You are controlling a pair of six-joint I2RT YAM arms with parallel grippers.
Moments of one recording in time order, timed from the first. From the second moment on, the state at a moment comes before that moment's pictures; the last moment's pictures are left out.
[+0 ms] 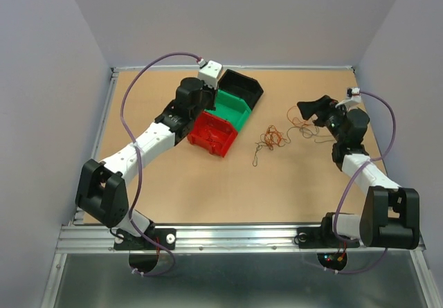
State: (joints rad) left arm -0.58 1.48 1.21 0.06 -0.14 0.02; right arm -0.09 1.25 0.61 0.58 -0.39 0.60
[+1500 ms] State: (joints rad) left arm -0.51 1.70 1.20 -0.17 0.02 0.22; right arm 0.24 1.48 0.74 0.64 -0.78 0.40
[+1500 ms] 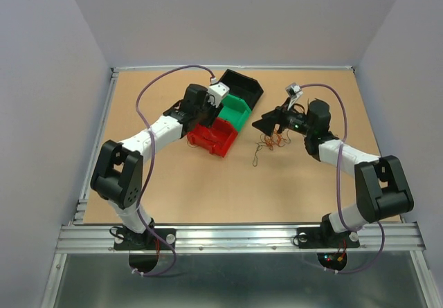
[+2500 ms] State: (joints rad) left arm -0.51 1.21 0.88 -0.14 -0.07 0.29; right arm 0.47 1.97 1.23 0.57 -0.43 0.54
